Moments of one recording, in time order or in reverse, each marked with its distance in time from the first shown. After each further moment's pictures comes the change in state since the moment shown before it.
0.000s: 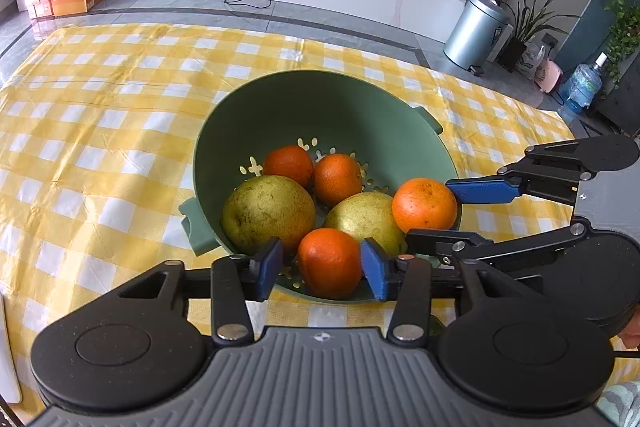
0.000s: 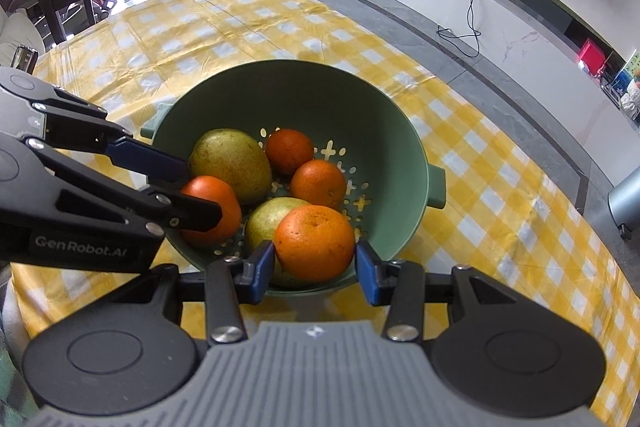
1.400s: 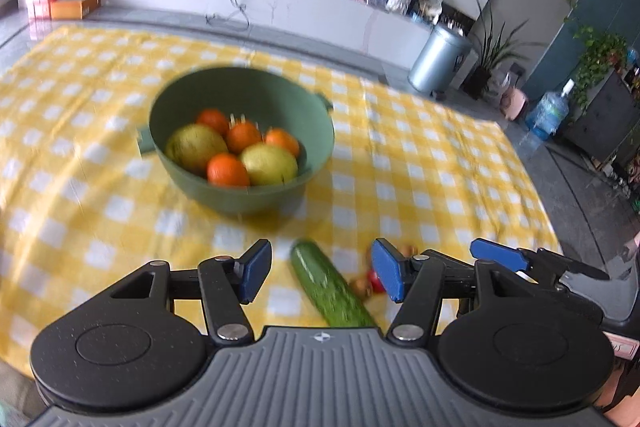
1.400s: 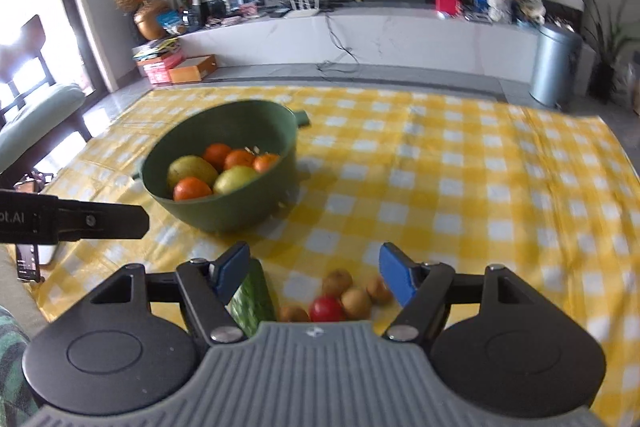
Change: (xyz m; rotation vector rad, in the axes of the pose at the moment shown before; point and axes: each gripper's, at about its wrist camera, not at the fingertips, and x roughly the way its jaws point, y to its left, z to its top) left arm -0.073 -0.072 -0.074 -0.045 -0.079 -0.078; right arm -0.110 0.002 -0.169 0.574 -0.255 -0.127
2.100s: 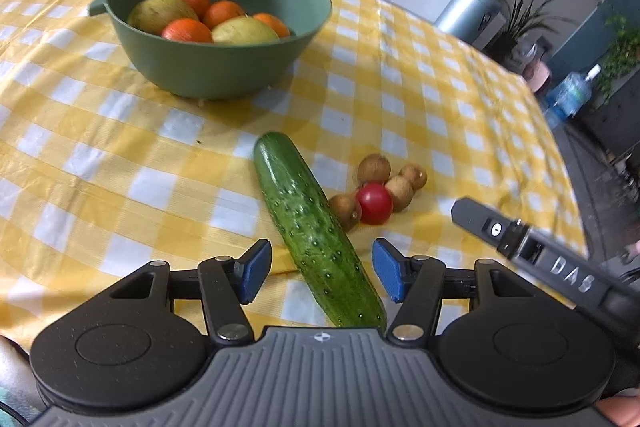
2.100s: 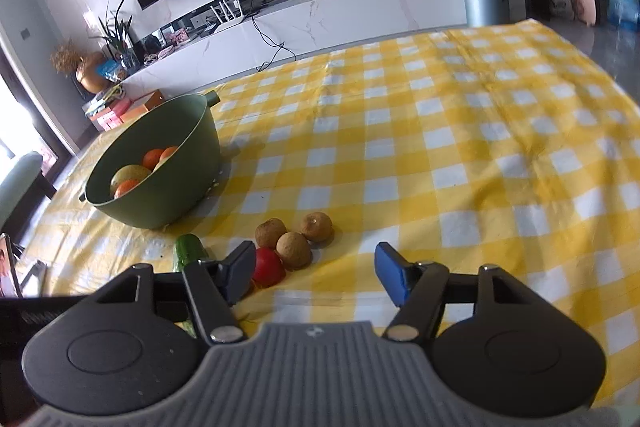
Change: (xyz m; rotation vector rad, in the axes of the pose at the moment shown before) left arm 0.072 -0.026 -0.053 -0.102 0.146 0.038; right arm 0.013 -0.052 -0.041 0.285 -0.011 -0.025
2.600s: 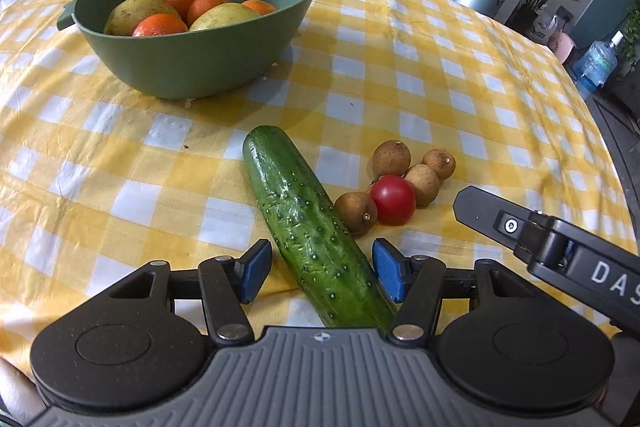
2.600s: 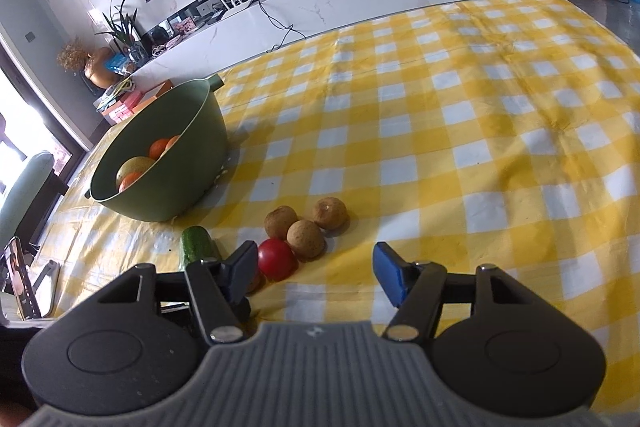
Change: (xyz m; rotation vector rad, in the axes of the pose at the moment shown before) left arm 0.030 -0.016 0.000 0.083 0.007 0.110; right arm 0.018 -0.001 0.000 0.014 0.052 0.048
